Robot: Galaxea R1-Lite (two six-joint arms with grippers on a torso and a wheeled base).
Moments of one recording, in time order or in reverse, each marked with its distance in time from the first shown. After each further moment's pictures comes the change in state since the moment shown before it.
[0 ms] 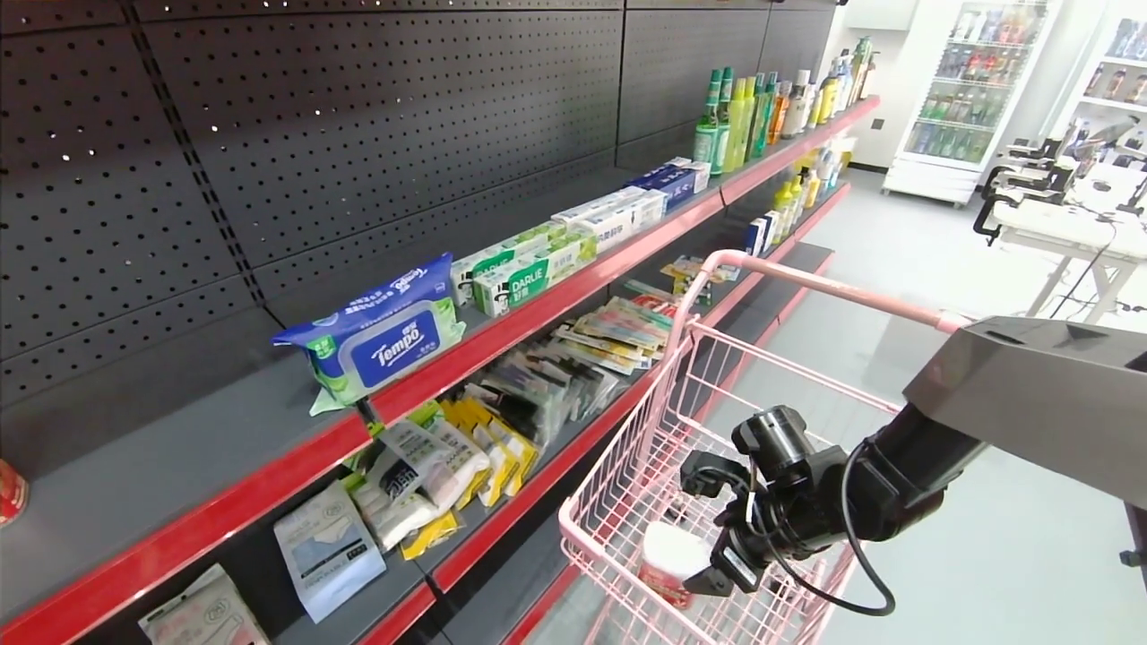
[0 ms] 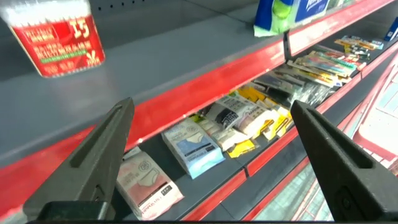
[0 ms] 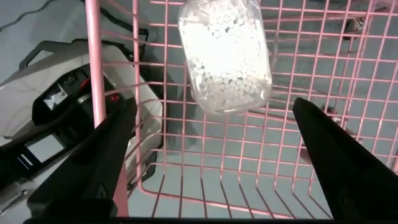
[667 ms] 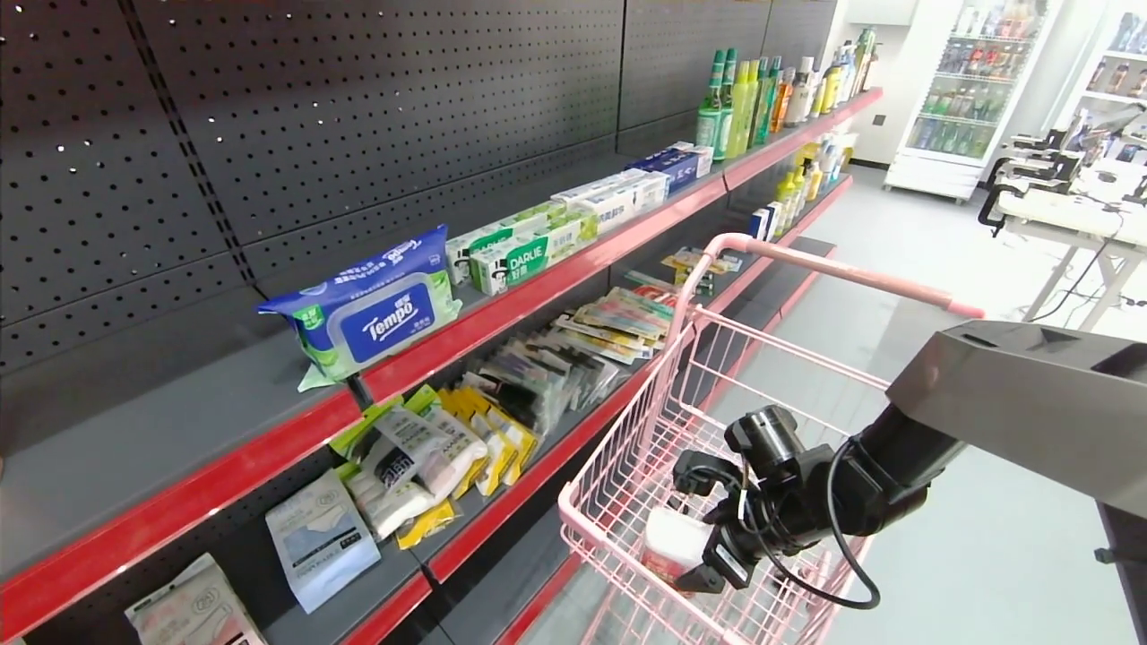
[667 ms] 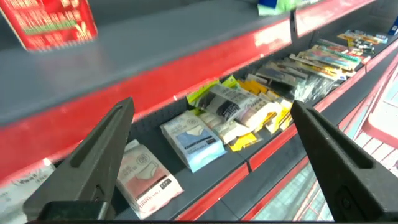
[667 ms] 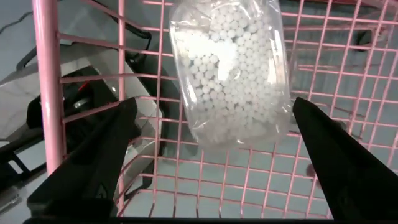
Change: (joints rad) left arm 0.000 0.000 0.000 0.000 0.000 0.001; right arm -0.007 0.043 -0.042 -0.001 0.053 -0.024
